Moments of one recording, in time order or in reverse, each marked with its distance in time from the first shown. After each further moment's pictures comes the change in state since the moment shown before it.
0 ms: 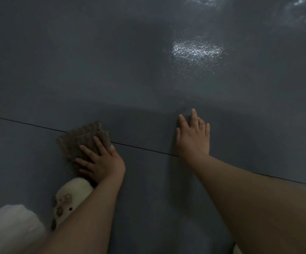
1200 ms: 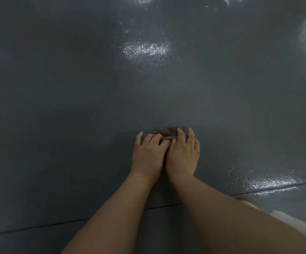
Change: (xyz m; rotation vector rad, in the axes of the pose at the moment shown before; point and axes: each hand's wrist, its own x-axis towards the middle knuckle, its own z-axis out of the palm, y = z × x) left_hand -0.051 0.227 0.020 0.230 -0.048 1.462; right_hand 0.063 0.058 -0.047 0.438 0.165 0.552
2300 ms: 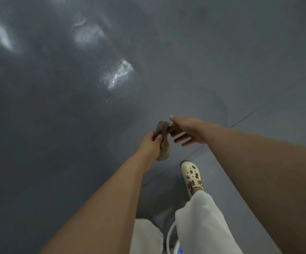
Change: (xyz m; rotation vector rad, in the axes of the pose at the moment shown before) left_hand -0.011 0.288 -0.503 -0.781 -0.564 -0.442; right_hand -0.170 -0.033 -0.564 0.746 -0.596 0.377
